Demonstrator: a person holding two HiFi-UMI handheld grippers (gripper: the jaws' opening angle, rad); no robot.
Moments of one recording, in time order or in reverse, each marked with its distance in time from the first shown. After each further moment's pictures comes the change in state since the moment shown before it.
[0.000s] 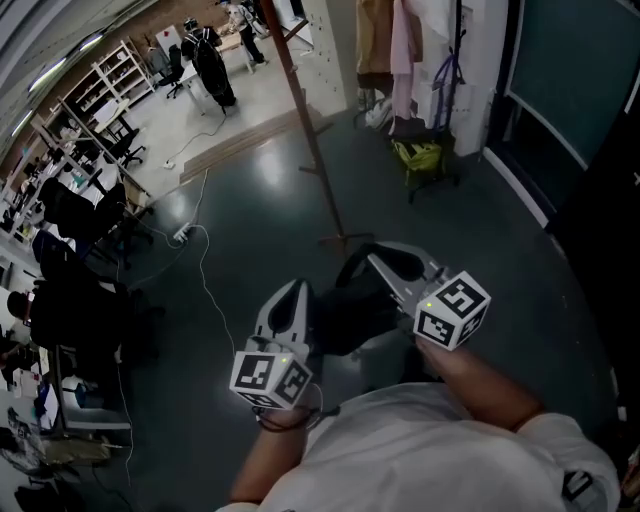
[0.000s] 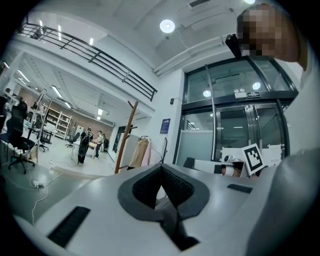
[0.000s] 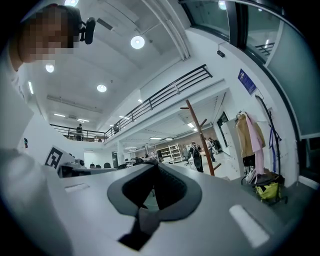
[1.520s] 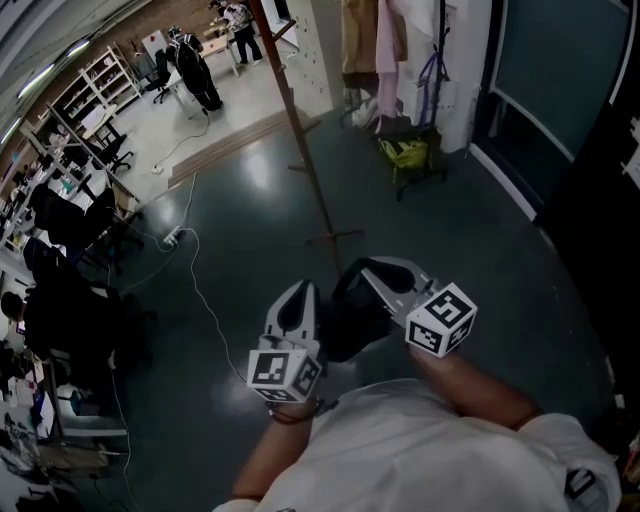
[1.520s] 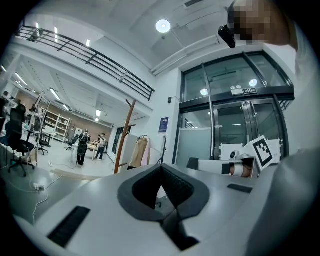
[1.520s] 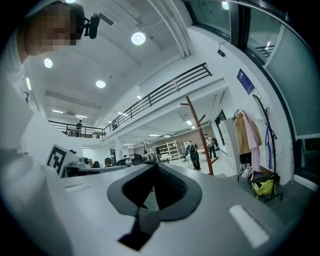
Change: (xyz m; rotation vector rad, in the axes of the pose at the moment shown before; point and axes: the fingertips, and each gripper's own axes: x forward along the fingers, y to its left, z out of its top) left arm -0.008 -0.011 -0.038 0.031 0.000 -0.008; right arm -0.025 0.021 -0.039 -0.013 0.038 -0.030
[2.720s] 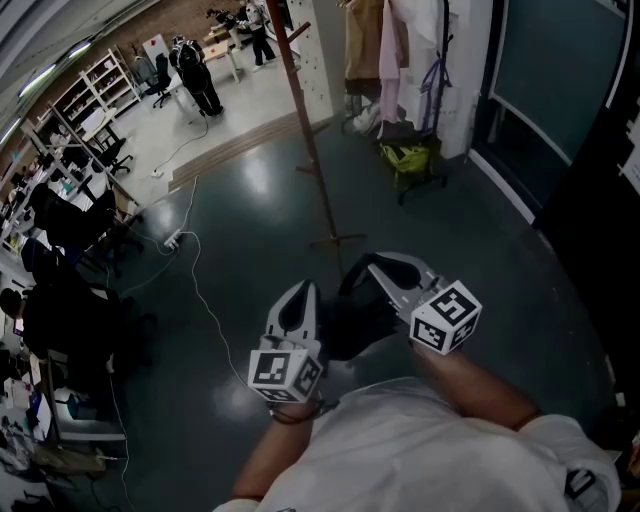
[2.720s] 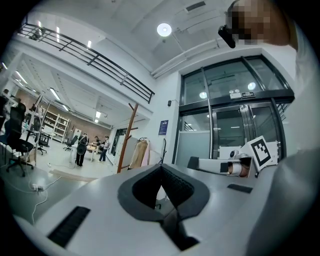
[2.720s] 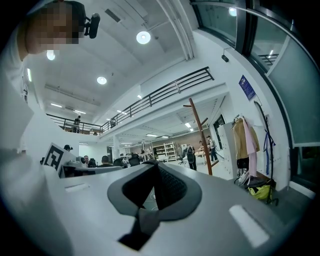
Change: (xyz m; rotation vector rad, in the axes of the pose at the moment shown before) left arm -0.039 0.029 0.014 -0.010 -0.027 -0.019; right arm 0.017 0.037 0.004 -0.052 -0.009 -0.040
